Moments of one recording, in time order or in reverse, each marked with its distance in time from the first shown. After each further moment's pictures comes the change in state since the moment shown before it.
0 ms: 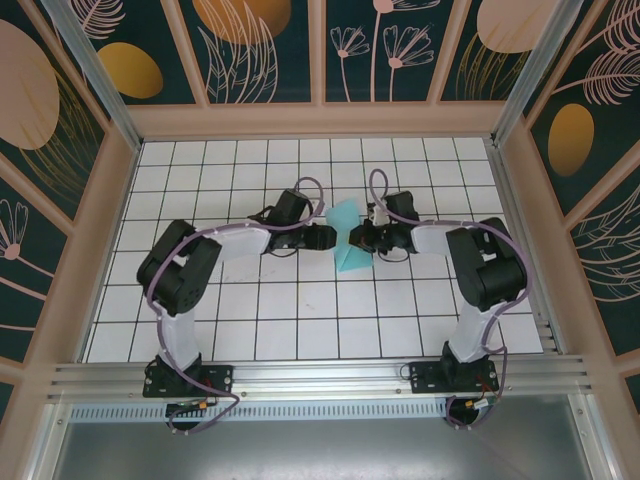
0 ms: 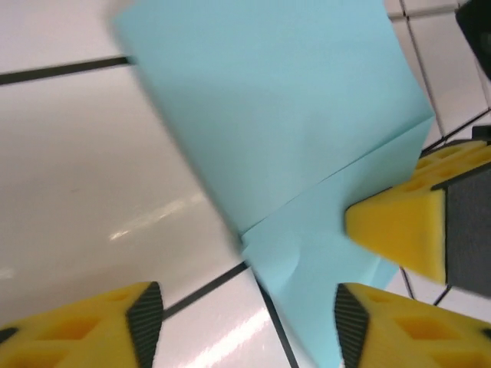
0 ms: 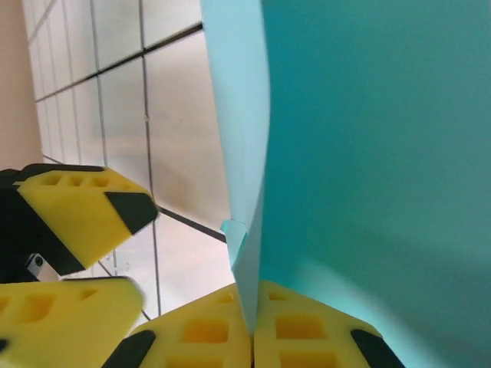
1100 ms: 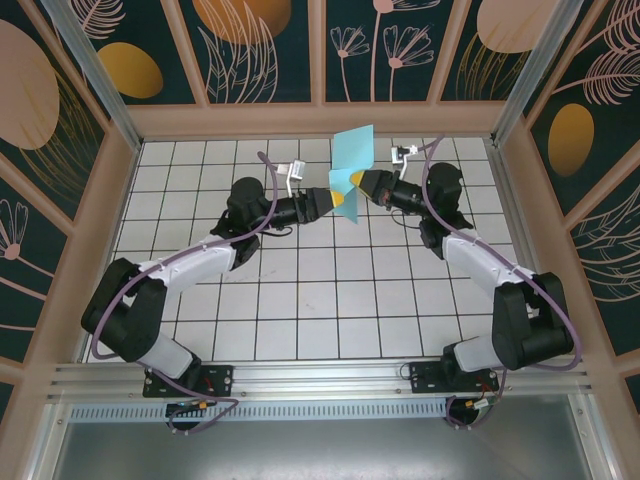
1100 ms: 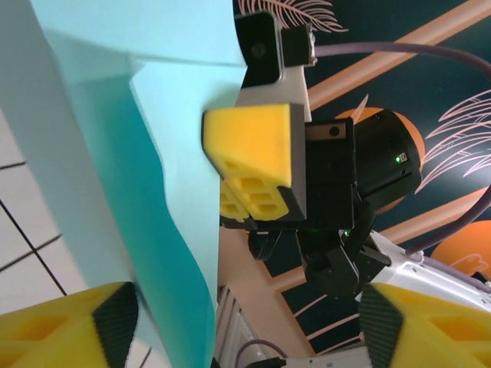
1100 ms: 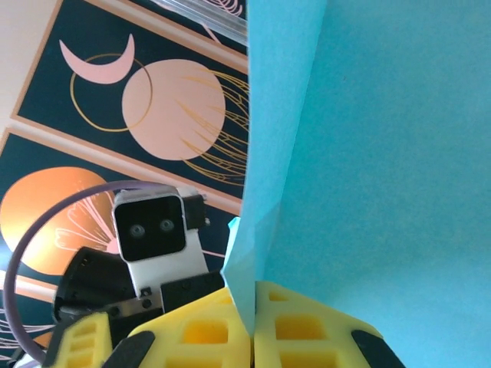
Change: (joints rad) left arm 0.012 -0.302 -0.166 0.717 0.429 -0.593; right arm -0.028 -0.376 -0.002 0.513 -0.187 0.482
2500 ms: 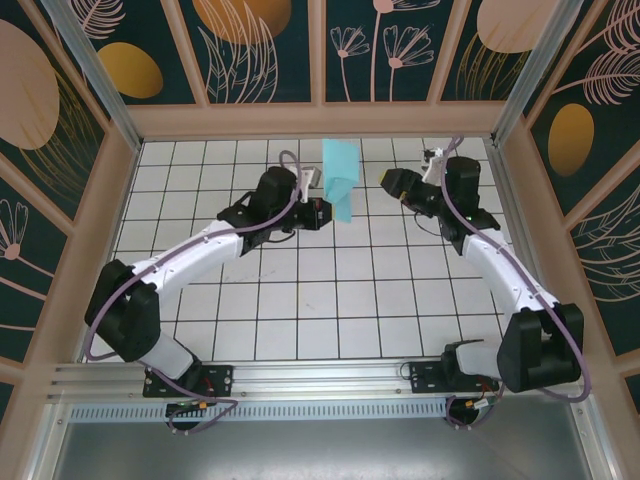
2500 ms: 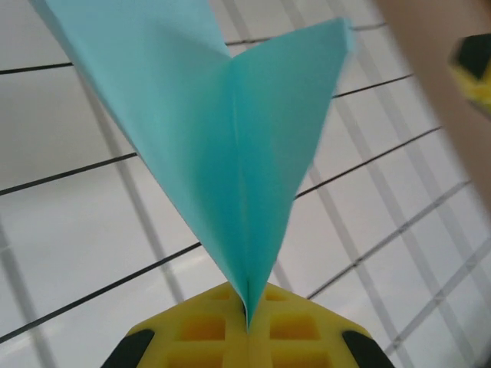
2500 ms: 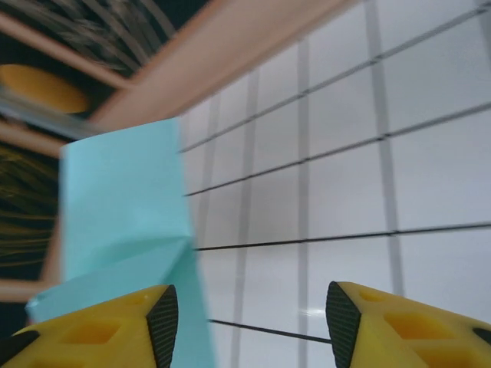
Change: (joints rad) left arm -0.163 0.076 0.407 -1.122 -0.702 0.600; right arm -0.131 -0.132 0.102 -0.811 0.487 -0.514
